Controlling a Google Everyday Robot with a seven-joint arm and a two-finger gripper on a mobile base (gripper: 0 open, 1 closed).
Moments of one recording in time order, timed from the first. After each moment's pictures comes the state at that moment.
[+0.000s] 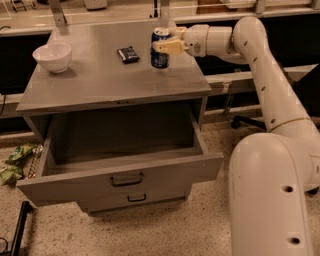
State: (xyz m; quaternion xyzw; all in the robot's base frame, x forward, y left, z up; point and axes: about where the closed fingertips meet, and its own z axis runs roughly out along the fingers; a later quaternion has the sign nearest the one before) arm 0.818 -0.019 0.931 -0.46 0.58 0.34 0.58
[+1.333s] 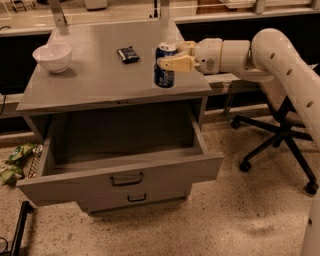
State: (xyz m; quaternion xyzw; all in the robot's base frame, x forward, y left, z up) arm 0.709 -0.029 0.931 -0.46 0.59 0.37 0.55
